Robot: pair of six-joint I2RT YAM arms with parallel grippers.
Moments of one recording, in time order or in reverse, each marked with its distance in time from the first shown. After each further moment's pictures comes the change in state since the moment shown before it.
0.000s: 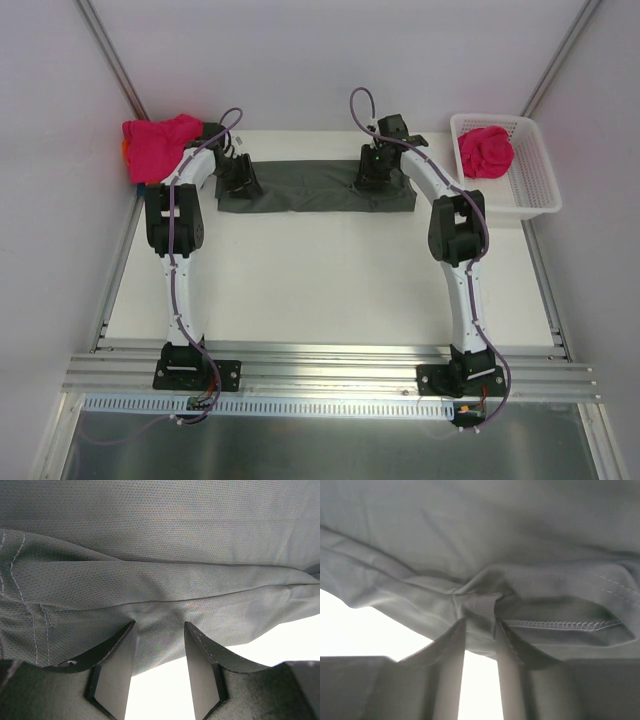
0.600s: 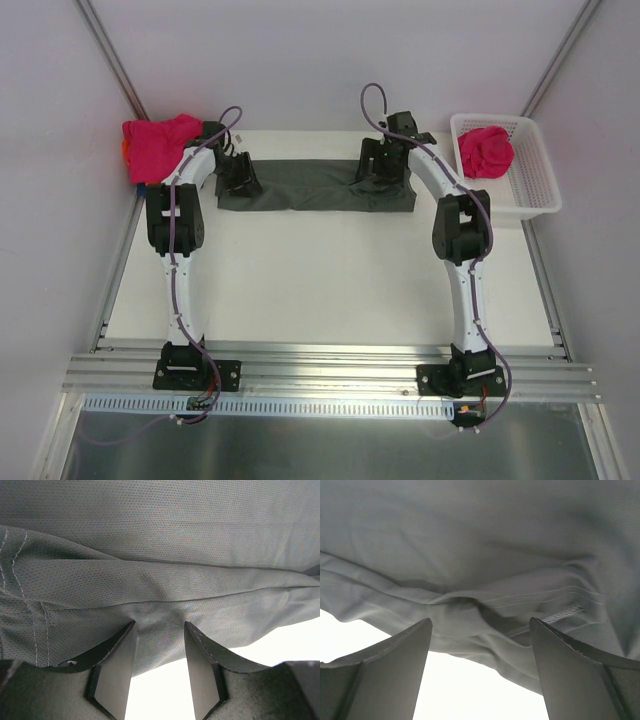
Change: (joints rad) left arm 0.002 0.019 0.030 0.001 0.000 0.000; right arm -0.025 0.002 0.024 -0.001 0.048 0.026
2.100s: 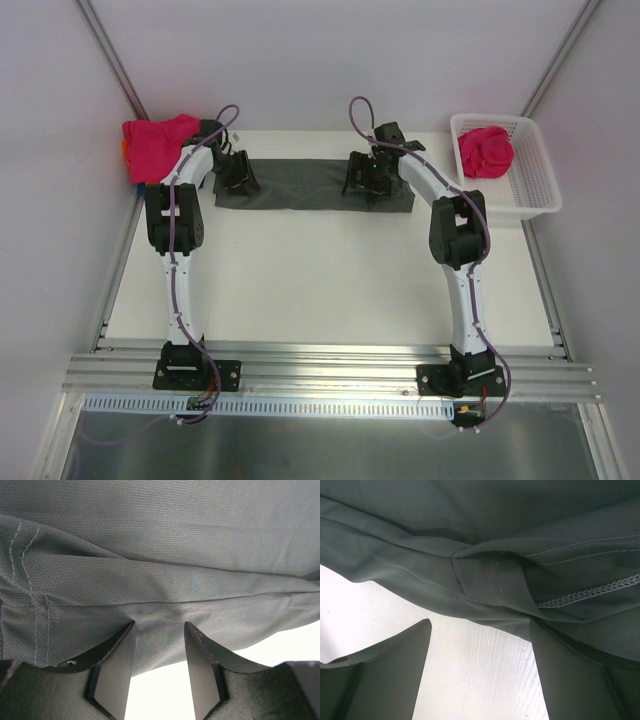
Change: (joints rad) left arm 0.014 0.023 0.047 -0.025 -0.003 -0.001; right arm 0.057 -0.057 -0.140 -0.014 -0.089 0.074
